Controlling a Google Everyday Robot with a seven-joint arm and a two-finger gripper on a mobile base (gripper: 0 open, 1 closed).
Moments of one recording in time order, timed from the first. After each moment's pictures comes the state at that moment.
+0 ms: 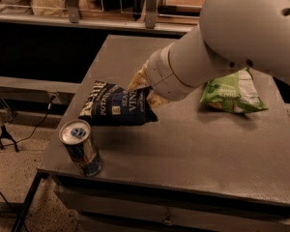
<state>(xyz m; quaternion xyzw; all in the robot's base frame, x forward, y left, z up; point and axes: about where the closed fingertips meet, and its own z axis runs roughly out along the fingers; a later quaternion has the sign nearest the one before) 0.479 0.009 0.912 -0.88 0.33 -0.08 0.34</state>
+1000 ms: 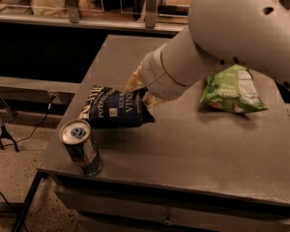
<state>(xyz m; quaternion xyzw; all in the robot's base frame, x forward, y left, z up) 0.482 0.020 0.904 -0.88 0.33 -0.06 0.33</state>
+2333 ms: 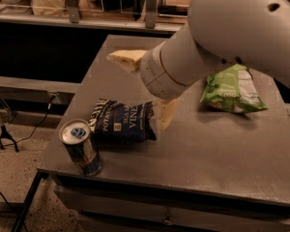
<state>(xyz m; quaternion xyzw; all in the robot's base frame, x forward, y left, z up) 0.476 0.023 0.912 -0.88 0.33 -0.07 0.33</state>
